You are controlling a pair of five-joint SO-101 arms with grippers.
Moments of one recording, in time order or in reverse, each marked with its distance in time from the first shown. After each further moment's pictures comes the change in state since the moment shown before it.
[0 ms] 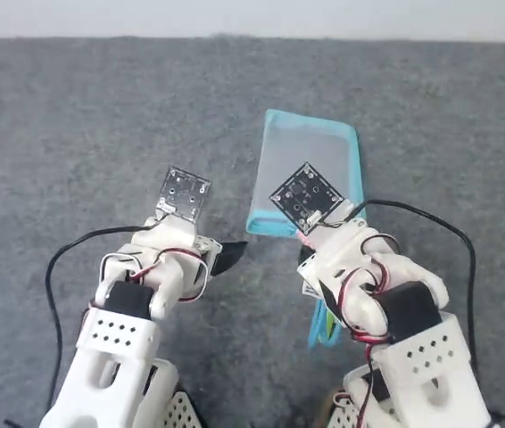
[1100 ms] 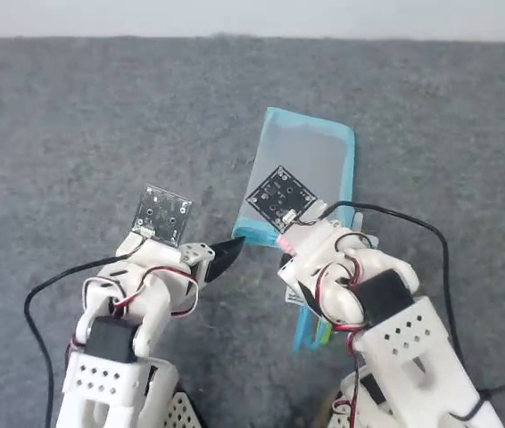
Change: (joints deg) left arm 0.0 -20.9 1.3 8.9 1.5; right arm -5.5 5.7 3.2 -5.3 -3.5
